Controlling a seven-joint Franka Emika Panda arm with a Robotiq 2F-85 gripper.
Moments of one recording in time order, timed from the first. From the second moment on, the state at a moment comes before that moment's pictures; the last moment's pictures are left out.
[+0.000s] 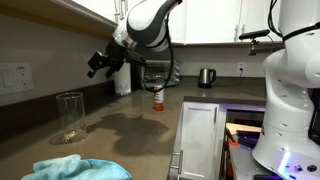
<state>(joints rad) 0.12 0.06 0.10 -2.28 0.20 3.06 -0.01</state>
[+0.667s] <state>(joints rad) 0.12 0.06 0.16 -2.28 0.21 2.99 -0.01</state>
